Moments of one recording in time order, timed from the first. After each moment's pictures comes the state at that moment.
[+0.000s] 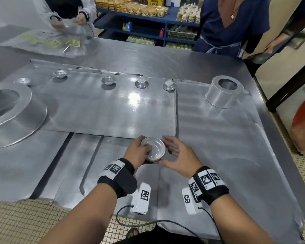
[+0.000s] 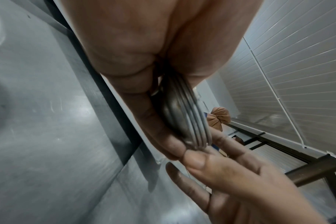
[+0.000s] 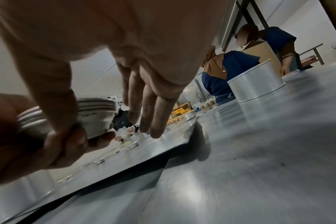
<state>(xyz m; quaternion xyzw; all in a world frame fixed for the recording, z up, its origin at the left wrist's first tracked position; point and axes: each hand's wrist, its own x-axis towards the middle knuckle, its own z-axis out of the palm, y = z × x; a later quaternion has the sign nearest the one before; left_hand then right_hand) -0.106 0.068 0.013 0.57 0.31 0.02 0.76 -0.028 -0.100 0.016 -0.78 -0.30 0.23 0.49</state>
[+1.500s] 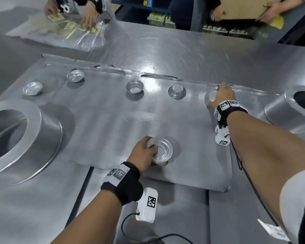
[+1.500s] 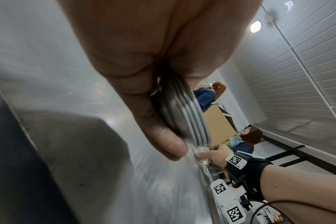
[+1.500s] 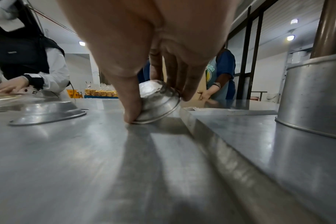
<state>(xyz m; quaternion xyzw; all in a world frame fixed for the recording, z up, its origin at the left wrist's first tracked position) -0.019 0.254 -0.015 0.53 0.37 0.00 0.76 0.322 0.125 -0.027 -0.98 -0.11 0.05 0.15</state>
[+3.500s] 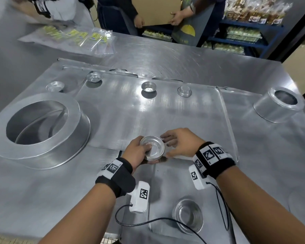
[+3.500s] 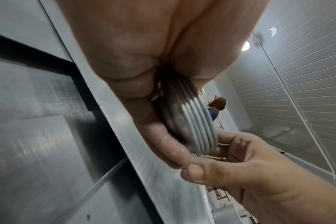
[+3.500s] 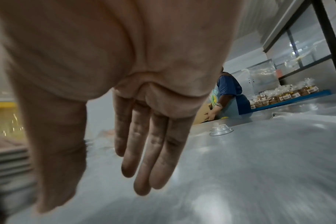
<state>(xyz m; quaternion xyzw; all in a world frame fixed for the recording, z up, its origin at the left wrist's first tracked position) -0.140 0.311 0.008 0.54 0.34 -0.01 0.77 0.001 0.169 0.032 -0.83 -0.38 0.33 0.24</state>
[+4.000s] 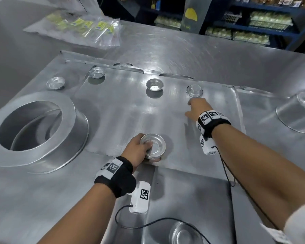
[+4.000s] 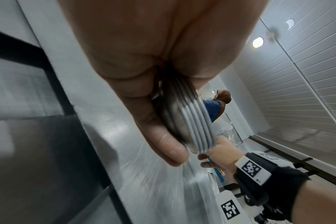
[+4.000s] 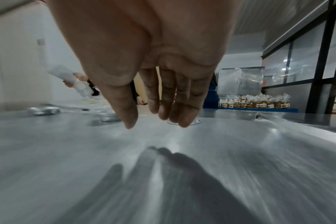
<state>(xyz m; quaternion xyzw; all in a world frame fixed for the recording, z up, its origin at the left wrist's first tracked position) -0.095 0.328 -0.001 0.52 0.37 0.01 0.77 0.178 0.226 -0.010 -0.95 -0.29 0.14 0.05</state>
